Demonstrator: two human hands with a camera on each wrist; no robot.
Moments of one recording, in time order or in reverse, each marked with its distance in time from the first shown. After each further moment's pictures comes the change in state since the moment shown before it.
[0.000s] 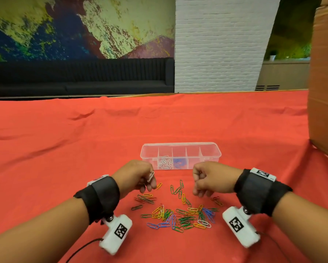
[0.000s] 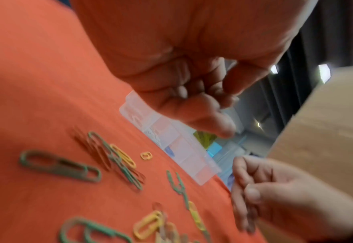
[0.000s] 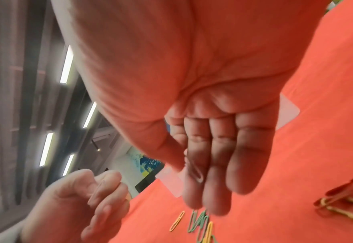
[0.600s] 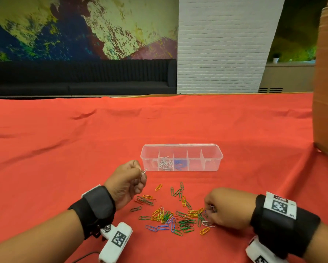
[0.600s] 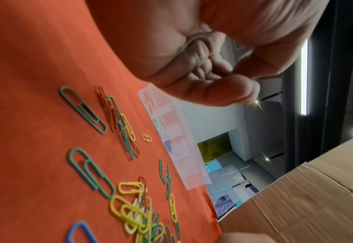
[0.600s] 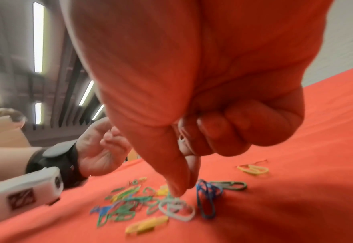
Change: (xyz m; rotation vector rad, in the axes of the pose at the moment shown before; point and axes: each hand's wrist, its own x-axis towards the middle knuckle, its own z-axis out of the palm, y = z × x) left_hand -0.008 -0.022 0.002 -0.512 0.239 0.068; right_hand -0.037 0.022 0.025 -0.708 0.011 -0.051
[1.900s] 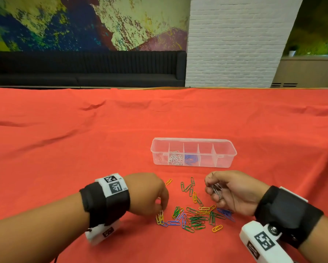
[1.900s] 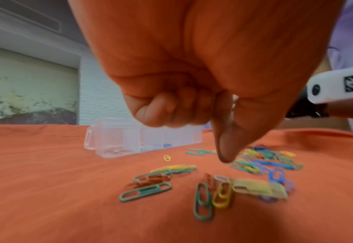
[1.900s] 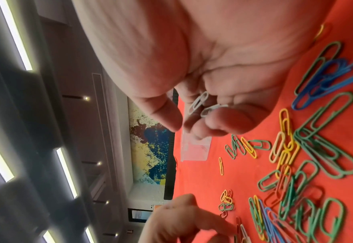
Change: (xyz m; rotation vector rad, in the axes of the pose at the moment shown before) left_hand -0.012 0.009 0.002 1.807 -0.674 0.331; right_hand 0.029 -0.005 -0.008 1.638 -0.103 0.267
